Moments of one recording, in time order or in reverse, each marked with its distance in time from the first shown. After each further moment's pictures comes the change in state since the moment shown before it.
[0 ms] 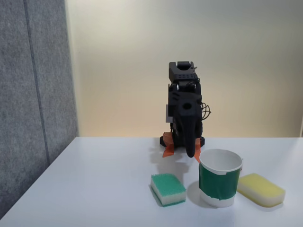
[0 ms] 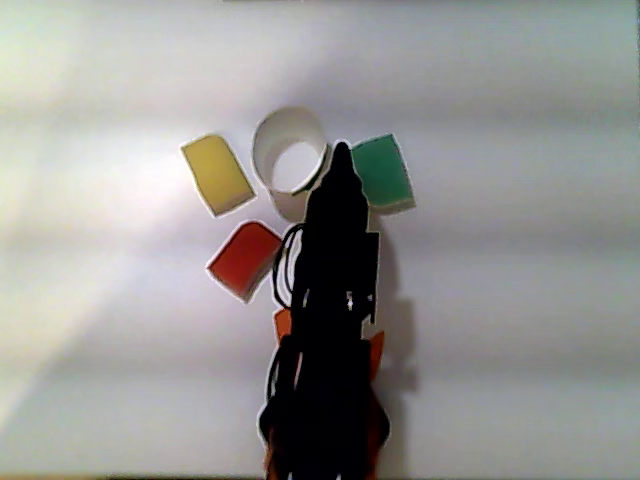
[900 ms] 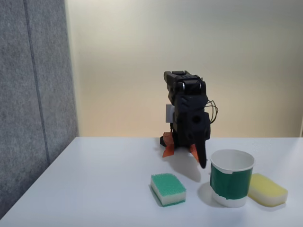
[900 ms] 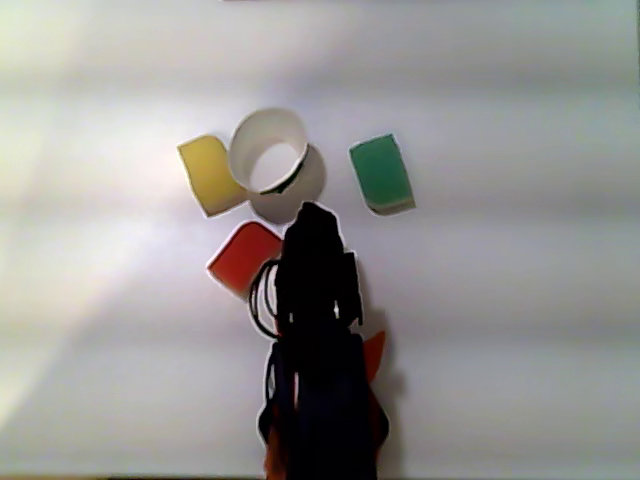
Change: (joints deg) arm -8.3 12.0 2.1 31.2 10.0
